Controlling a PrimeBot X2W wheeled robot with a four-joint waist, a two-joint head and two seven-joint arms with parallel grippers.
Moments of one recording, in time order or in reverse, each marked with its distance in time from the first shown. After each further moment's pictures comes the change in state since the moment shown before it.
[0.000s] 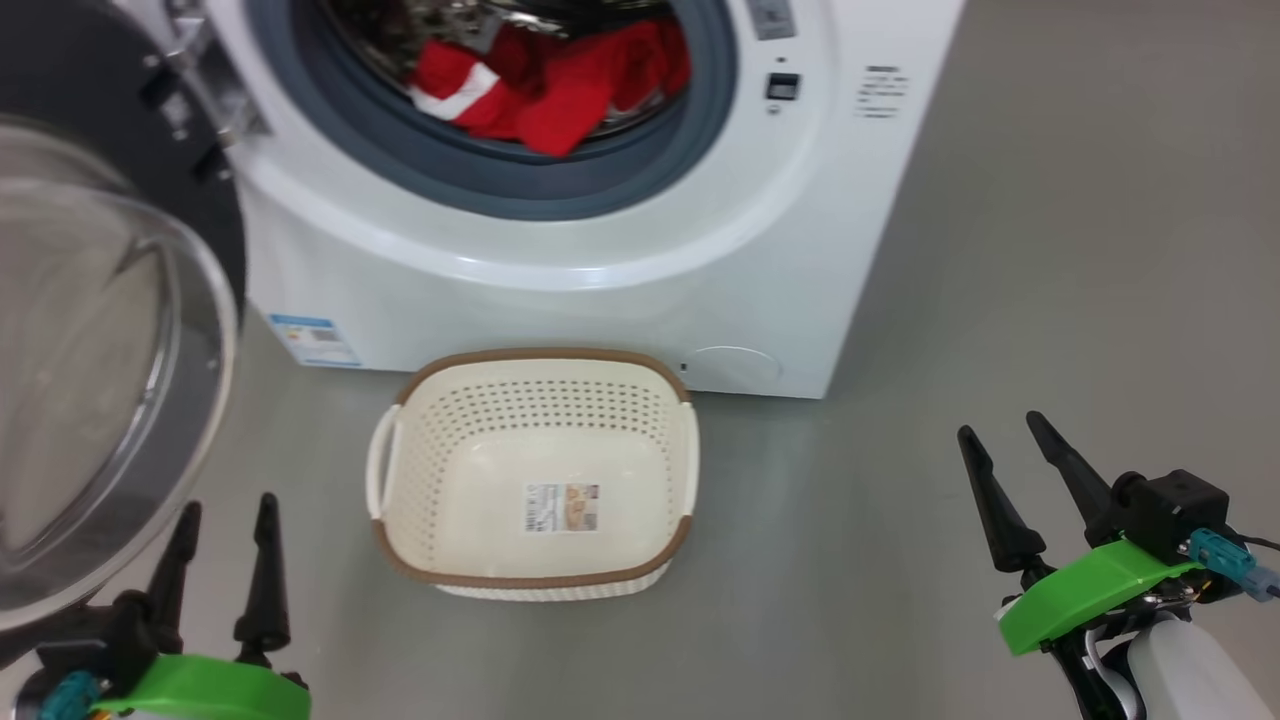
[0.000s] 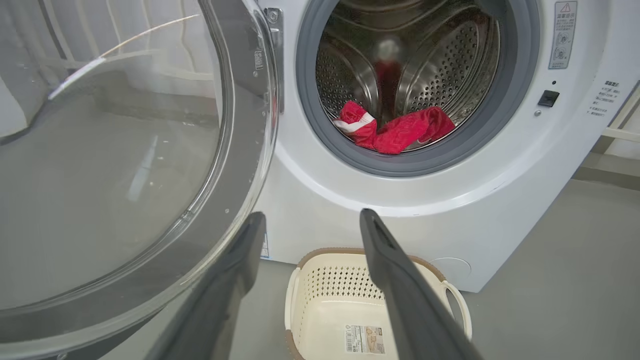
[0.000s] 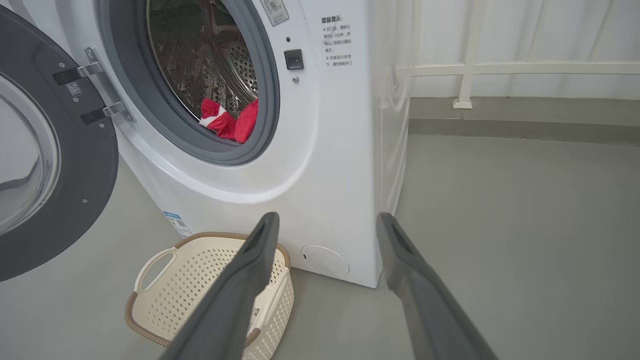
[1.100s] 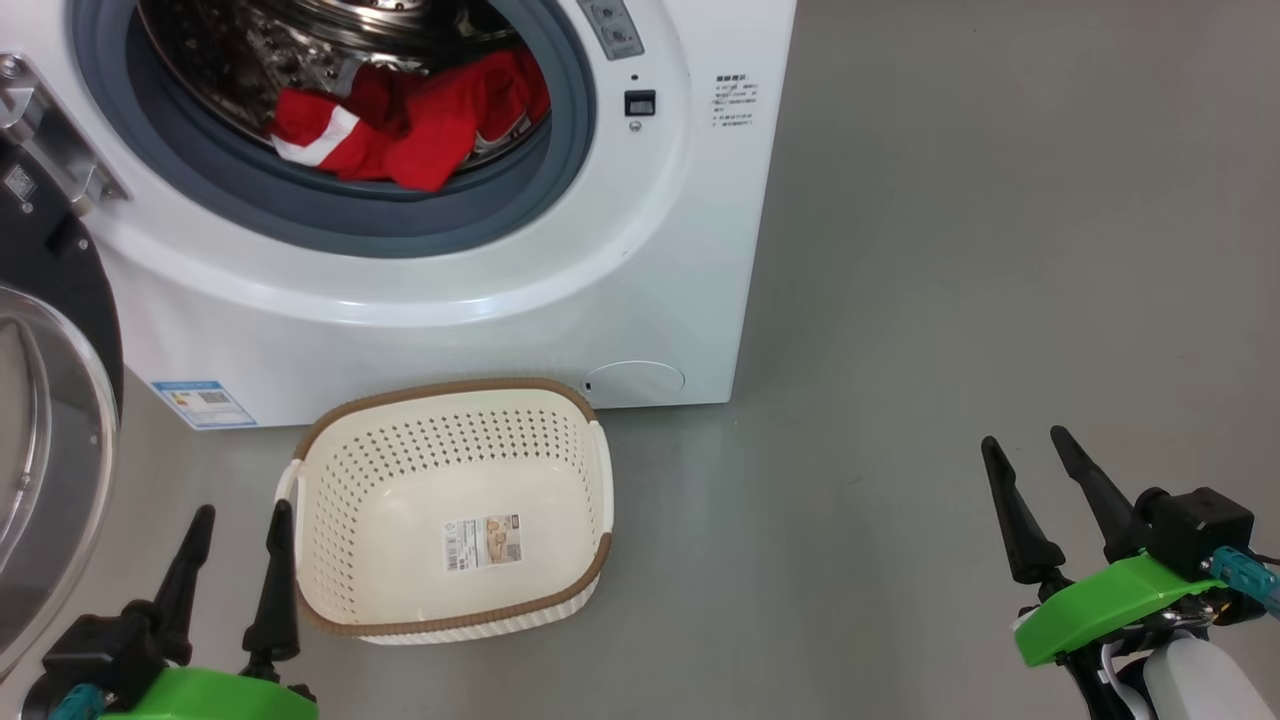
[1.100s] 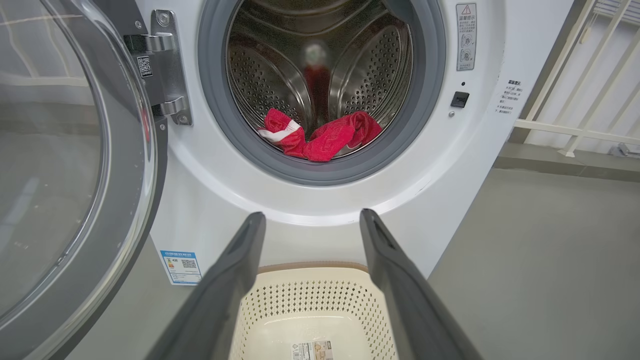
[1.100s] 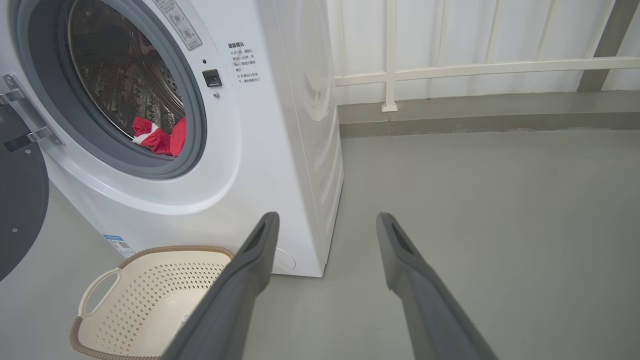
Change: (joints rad) left arm 0.039 0.017 -0.038 -0.061 -0.018 0.000 0.000; right arm 0.037 0.015 -0.054 -0.015 0.000 0.000 0.000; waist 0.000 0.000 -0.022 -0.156
